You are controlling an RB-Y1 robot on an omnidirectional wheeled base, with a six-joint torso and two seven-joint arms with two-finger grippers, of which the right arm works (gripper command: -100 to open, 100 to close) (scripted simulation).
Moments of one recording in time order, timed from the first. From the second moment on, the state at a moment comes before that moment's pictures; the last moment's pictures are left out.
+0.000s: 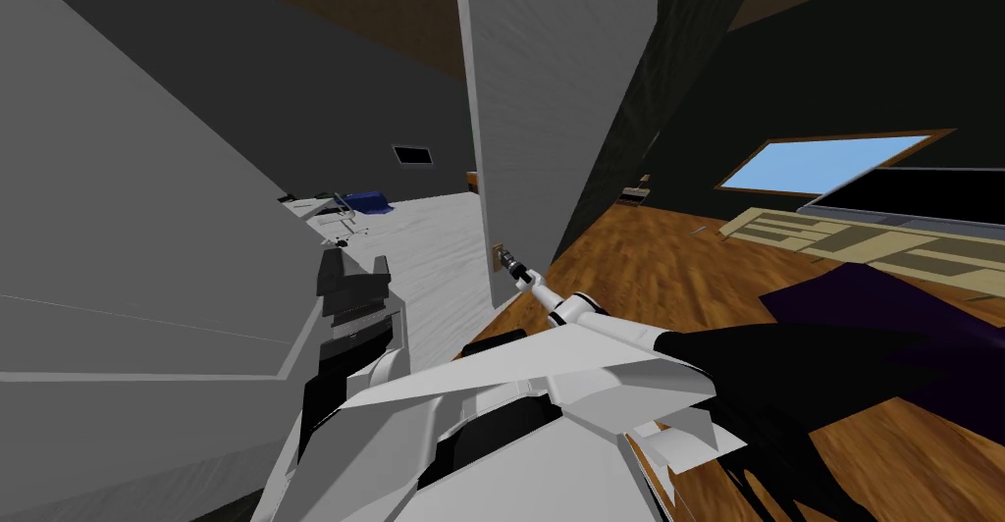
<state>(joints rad) -0.48 -0.13 0.17 -0.65 0.27 -0.55 -0.47</state>
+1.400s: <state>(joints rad) -0.48 -0.15 0.06 -0.60 0.21 -0.54 -0.39</state>
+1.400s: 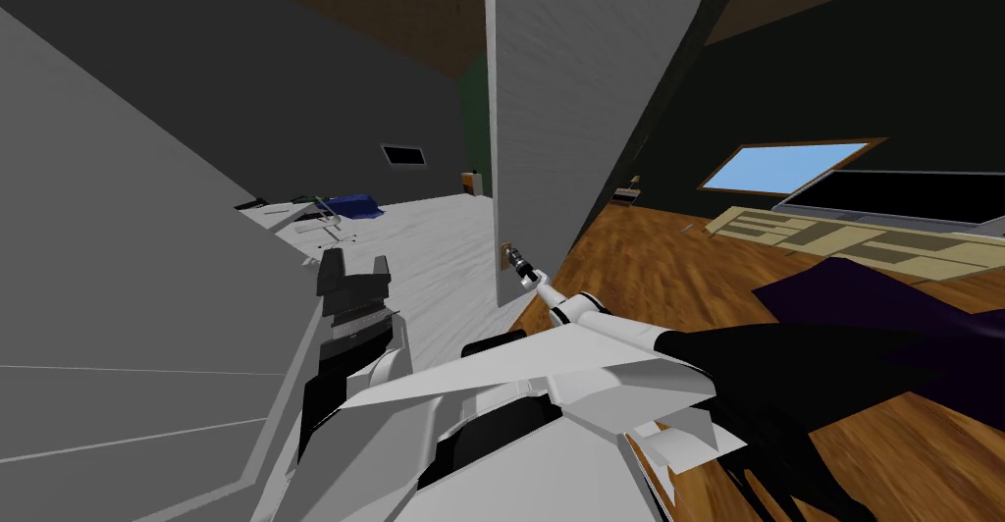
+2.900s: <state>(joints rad) -0.47 -0.18 -0.07 -0.61 0.15 -0.51 -0.31</state>
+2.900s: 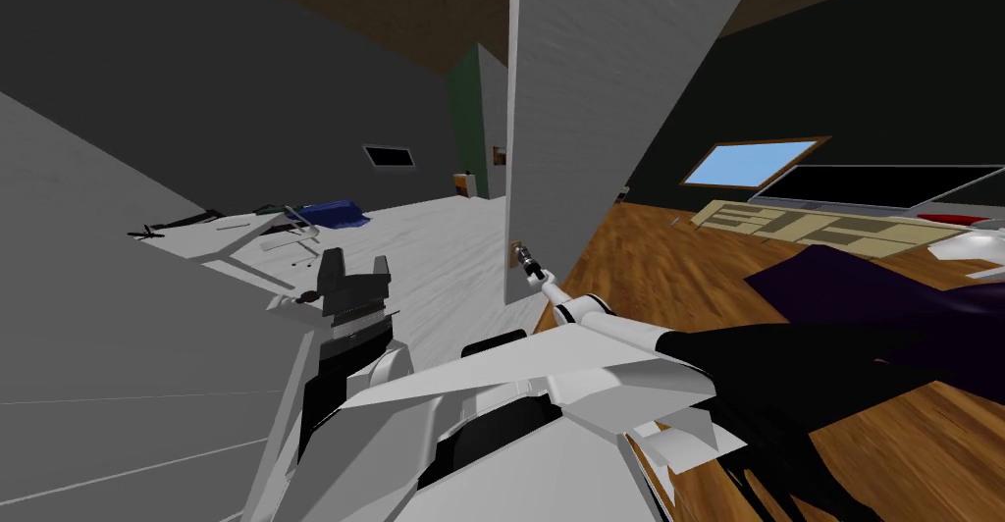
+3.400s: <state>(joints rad) -0.45 -0.19 -0.09 -0.63 0.14 -0.49 -0.30</state>
